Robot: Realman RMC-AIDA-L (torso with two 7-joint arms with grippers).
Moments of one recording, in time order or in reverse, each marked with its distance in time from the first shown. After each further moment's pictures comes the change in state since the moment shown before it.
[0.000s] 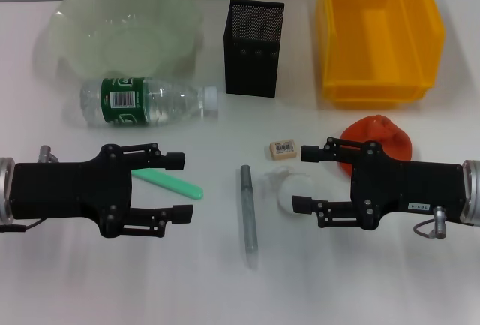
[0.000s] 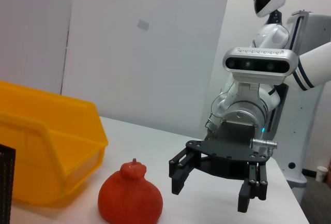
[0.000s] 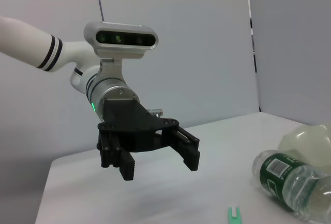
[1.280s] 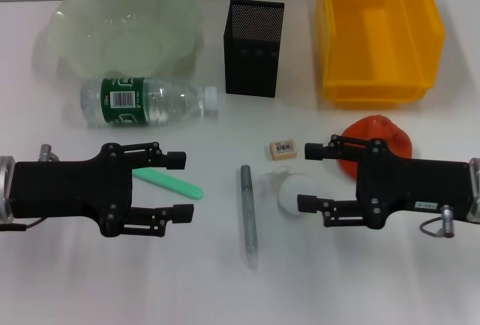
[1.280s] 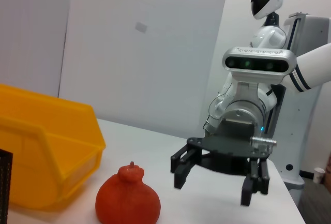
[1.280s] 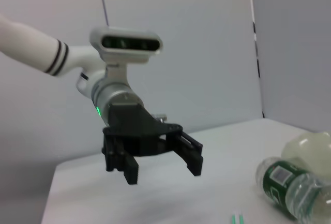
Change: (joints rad) left arm -0.004 0.000 -0.005 0.000 0.003 0.009 -0.003; right arm -0.004 -0.008 0.009 -0.012 0.002 -0.034 0.002
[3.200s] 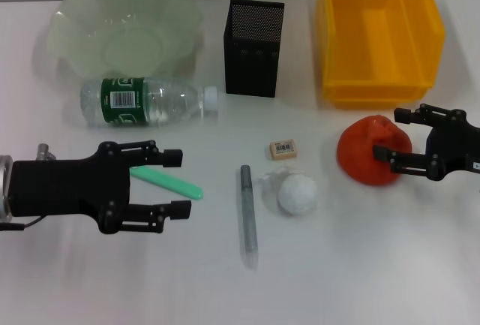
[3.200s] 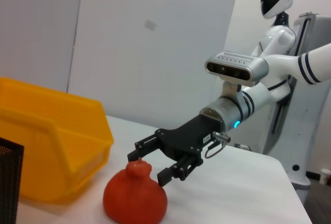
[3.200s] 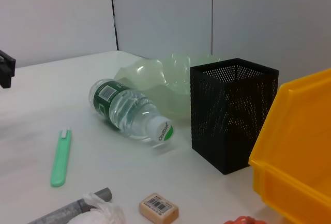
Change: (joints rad) left arm 0.003 0.000 -0.017 0.000 0.011 -0.012 -0.014; right arm -0.032 -0.057 0.200 -0.050 -0.134 0.263 0.031
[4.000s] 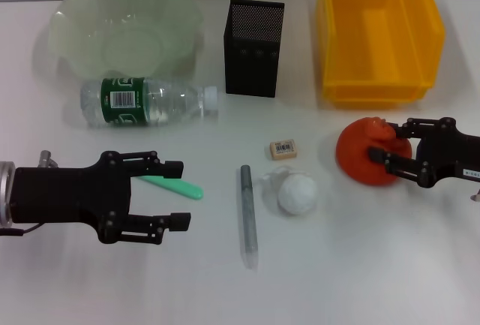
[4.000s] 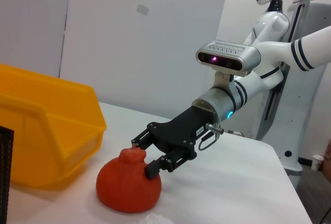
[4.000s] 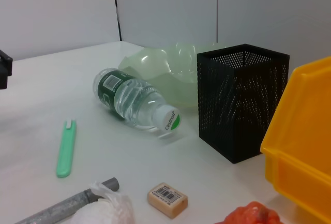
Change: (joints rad) left arm -0.005 0.000 -0.003 0.002 0.046 0.000 0.003; right arm 0.009 0.013 0.000 0.018 -0.028 0.025 0.000
